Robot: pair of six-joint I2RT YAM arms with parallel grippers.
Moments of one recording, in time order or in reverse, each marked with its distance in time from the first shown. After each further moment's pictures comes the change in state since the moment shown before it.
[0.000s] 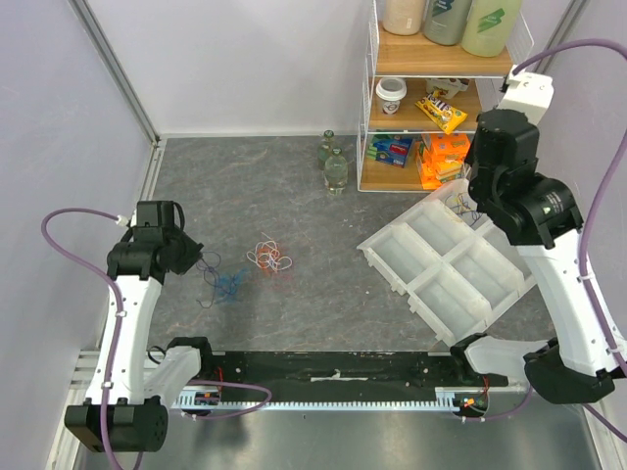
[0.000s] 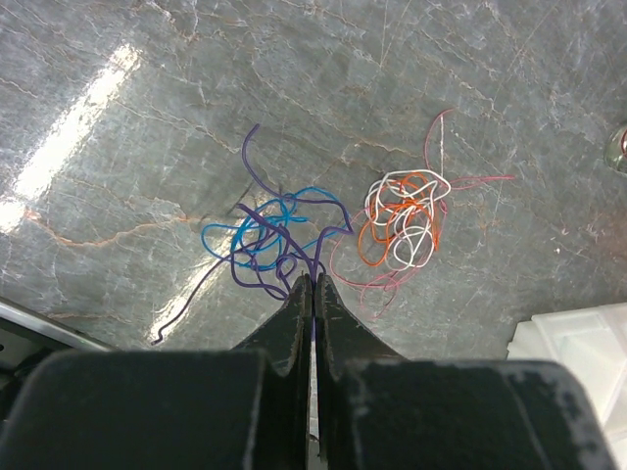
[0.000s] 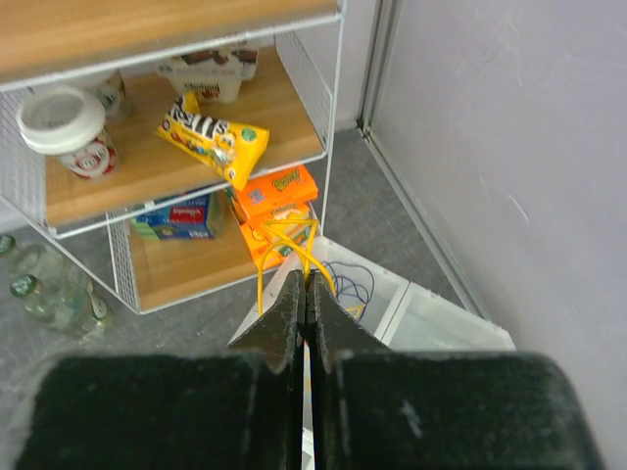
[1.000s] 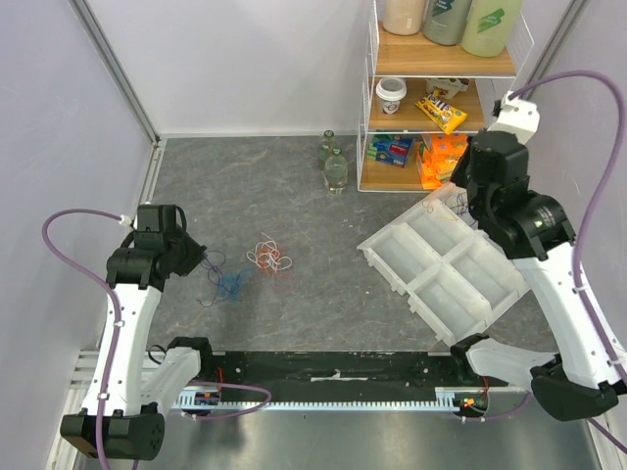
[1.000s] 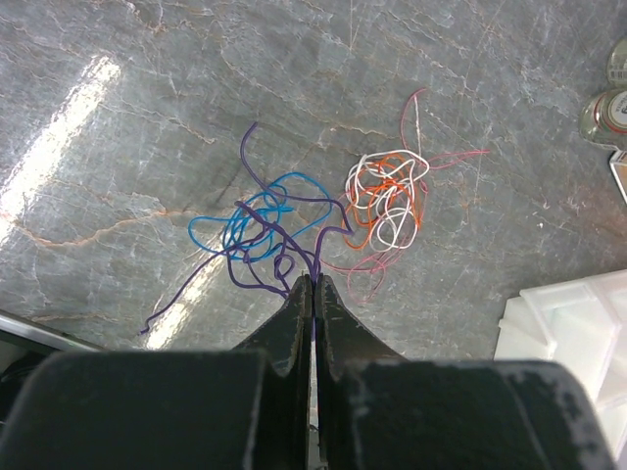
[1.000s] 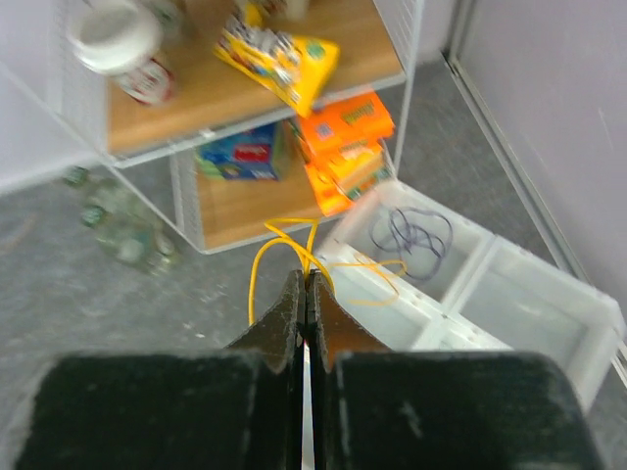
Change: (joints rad) left arm -0.046 -0.036 -0.002 0.004 0.018 0.000; right arm -0.011 -0.094 -0.197 0.019 -0.204 0.171
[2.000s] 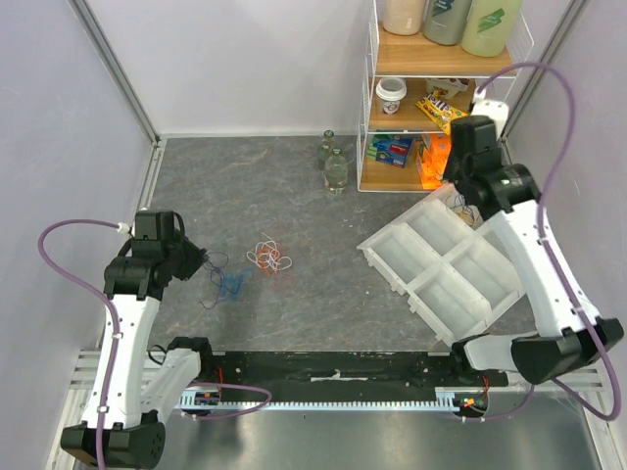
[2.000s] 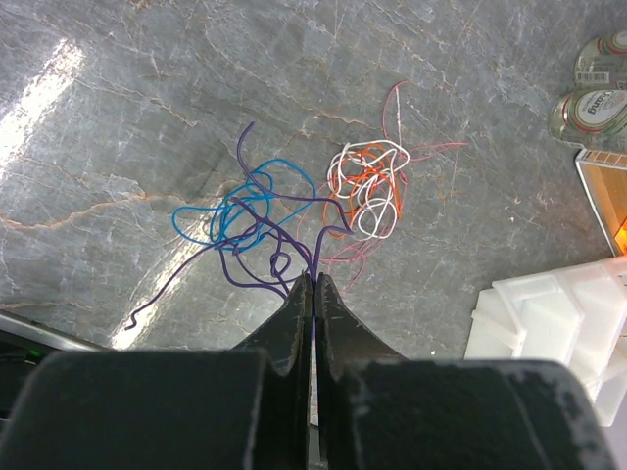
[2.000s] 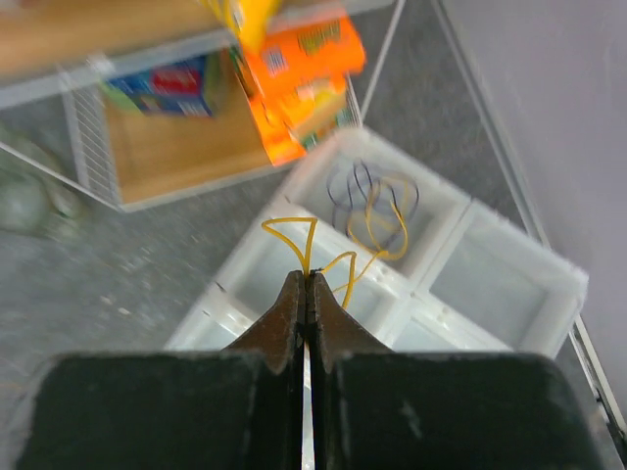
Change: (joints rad) left arm -0.002 -0.060 -0.021 -0.007 0.027 -0.063; right arm -0.160 0.190 -0.113 -0.036 -0.109 -0.041
